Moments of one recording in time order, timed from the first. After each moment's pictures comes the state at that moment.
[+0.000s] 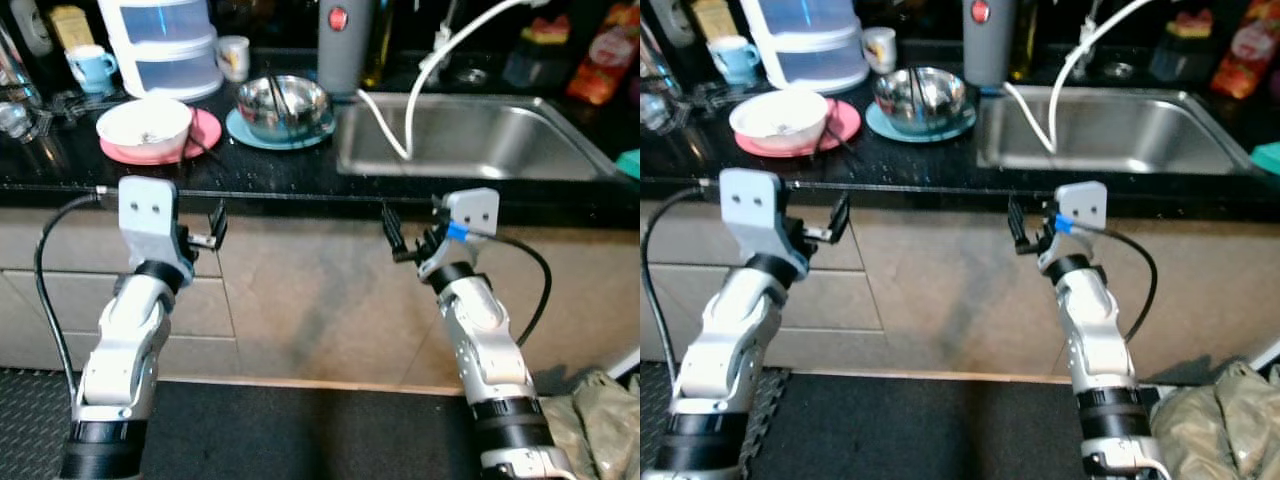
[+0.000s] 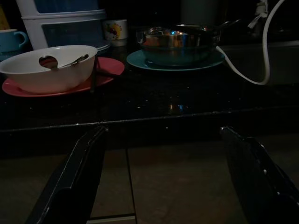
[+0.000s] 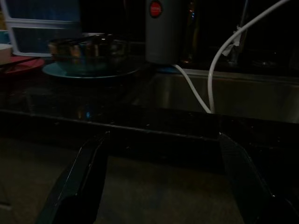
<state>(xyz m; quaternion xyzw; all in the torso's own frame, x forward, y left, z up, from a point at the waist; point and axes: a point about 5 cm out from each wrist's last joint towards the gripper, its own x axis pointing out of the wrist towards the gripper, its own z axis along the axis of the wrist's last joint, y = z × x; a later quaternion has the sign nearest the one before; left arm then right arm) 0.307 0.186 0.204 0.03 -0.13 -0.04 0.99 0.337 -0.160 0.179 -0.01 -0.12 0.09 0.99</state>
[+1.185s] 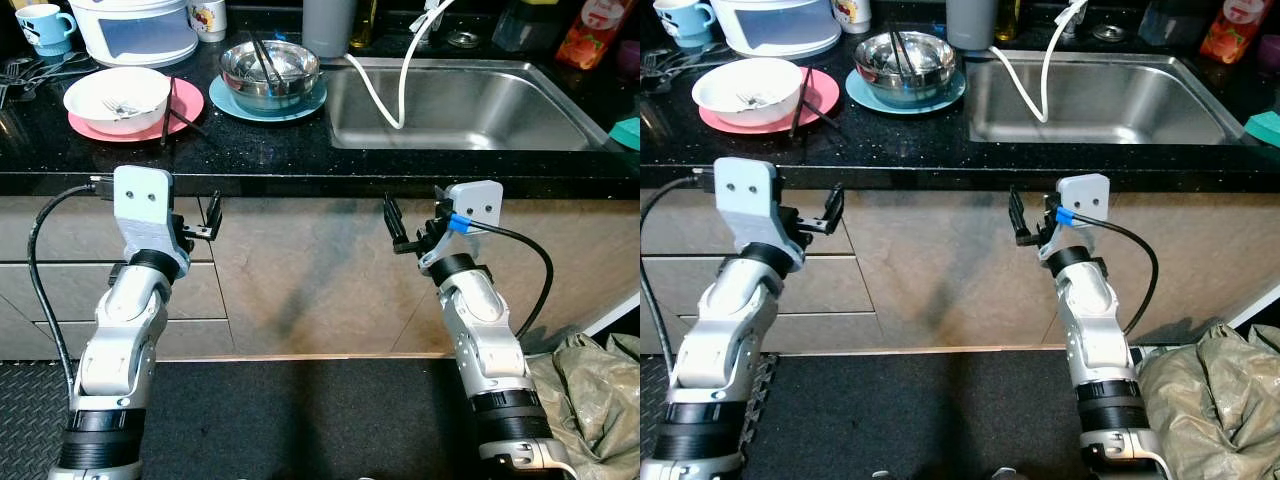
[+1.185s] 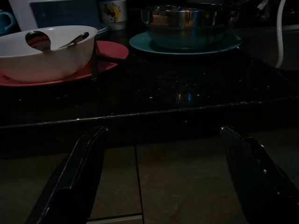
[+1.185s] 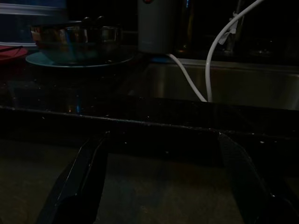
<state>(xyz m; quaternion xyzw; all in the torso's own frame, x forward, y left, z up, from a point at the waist) 0.310 0.189 0.211 0.04 -0.14 -0.03 0.99 0.338 -0.161 0.185 0.00 -0.14 0.08 0.99</state>
